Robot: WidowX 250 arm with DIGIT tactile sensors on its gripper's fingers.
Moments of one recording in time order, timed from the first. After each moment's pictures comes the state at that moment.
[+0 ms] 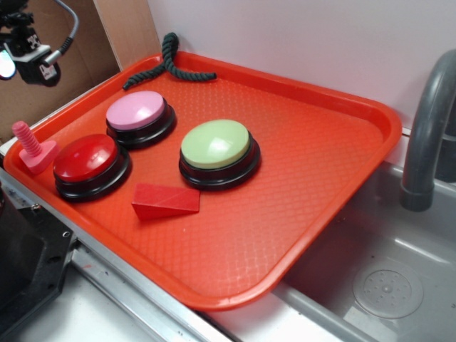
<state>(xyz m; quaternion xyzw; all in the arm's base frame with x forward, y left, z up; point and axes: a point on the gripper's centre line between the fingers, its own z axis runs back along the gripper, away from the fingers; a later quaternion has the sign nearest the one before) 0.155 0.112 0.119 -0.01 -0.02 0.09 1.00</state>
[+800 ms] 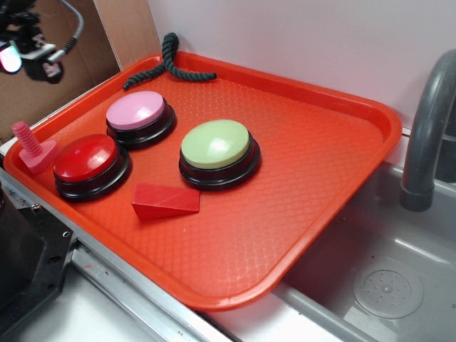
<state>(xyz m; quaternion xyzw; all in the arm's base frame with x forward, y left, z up) 0.196 0.117 0.106 0.02 -0.02 0.07 1.00</state>
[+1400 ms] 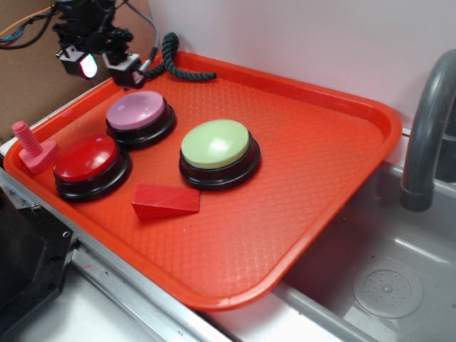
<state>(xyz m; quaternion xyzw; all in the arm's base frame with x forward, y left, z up) 0.247 0.095 0.071 0.05 -0.08 0.16 0.98</state>
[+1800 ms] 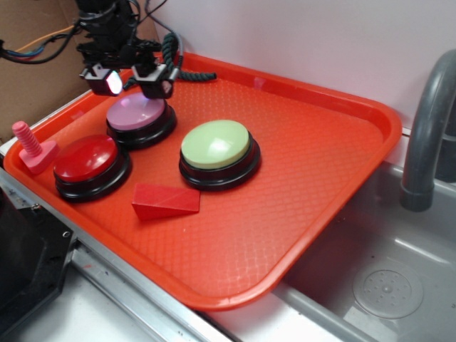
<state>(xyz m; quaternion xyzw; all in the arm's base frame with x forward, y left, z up) 0.259 0.077 0.047 0.02 -0.05 0.20 0.98</state>
